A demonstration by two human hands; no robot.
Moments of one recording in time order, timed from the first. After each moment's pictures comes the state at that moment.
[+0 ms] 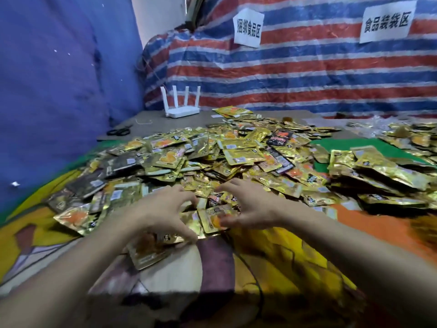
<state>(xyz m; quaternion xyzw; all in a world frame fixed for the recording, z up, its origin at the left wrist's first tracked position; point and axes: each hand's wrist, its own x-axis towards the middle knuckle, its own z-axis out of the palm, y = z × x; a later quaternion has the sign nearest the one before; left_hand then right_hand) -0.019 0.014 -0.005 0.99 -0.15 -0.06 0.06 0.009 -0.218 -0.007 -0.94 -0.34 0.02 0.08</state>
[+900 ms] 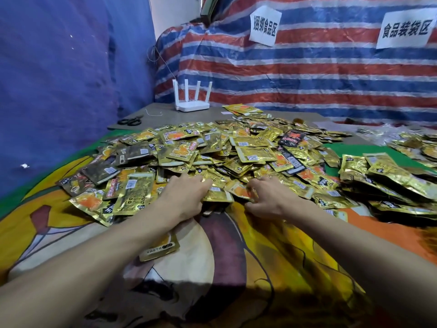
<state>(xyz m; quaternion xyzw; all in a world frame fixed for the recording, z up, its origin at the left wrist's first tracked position) -0.002 -0.001 -0.026 0.98 -0.12 0.09 -0.13 0.030 -0.221 -0.018 -0.98 -0.20 0.00 0.02</state>
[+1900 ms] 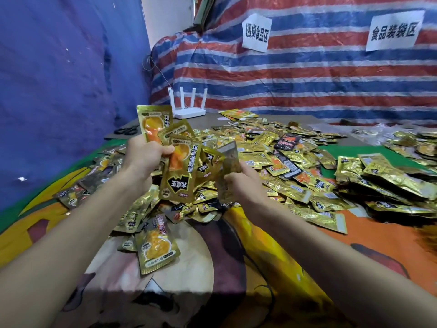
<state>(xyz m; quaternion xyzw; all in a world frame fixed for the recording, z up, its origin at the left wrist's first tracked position) 0.012 0.049 0.040 0.69 0.09 0.23 0.68 0.003 -0.156 0.002 -0.71 -0.09 0.00 0.70</state>
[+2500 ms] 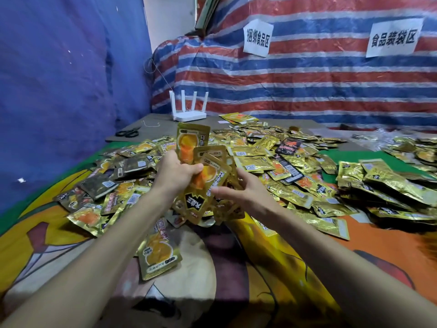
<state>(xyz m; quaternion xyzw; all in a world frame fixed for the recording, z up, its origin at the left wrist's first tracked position) 0.020 0.014 0.013 0.75 0.03 0.18 0.64 0.004 -0.177 -0.002 -0.75 -0.23 0.04 0.62</state>
